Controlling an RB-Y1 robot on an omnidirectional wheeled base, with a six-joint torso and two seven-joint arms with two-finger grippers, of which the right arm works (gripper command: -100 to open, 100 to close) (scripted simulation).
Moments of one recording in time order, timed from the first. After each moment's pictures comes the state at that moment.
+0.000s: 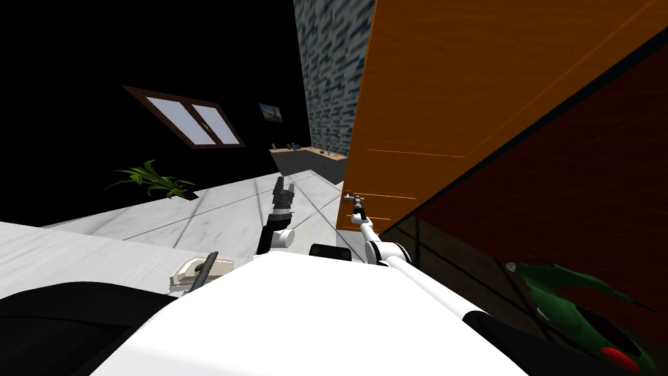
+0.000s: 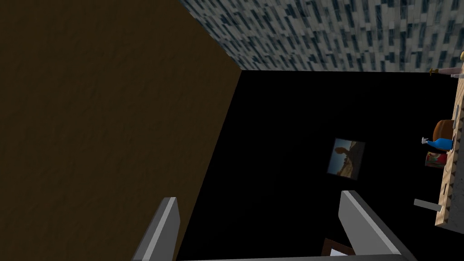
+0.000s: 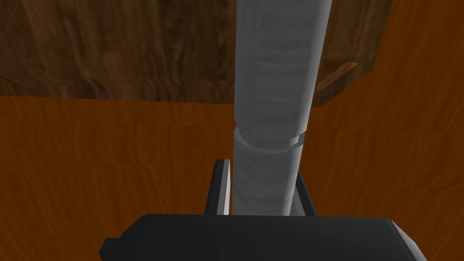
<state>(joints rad) -0.54 -0.03 -0.13 -0.57 -0.14 -0.49 0.15</state>
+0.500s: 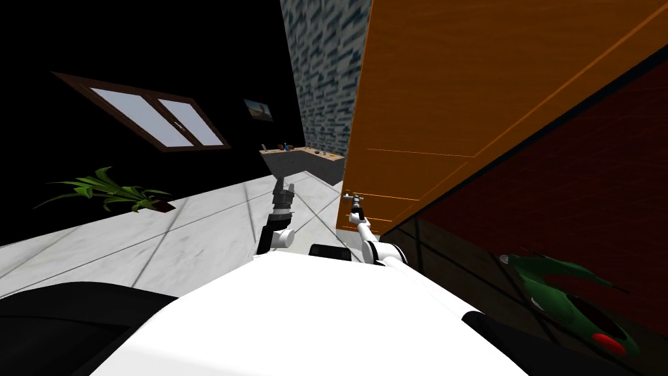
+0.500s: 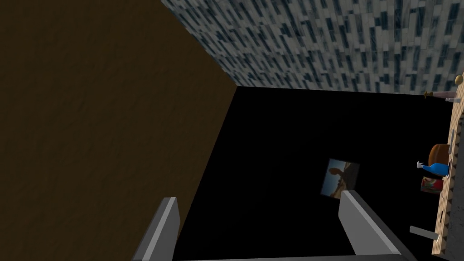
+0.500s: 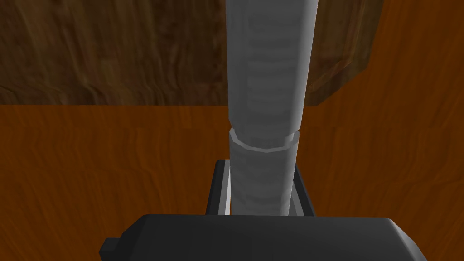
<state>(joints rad) -0.54 0.03 -0.20 -0.59 -0.15 -0.49 0.22</state>
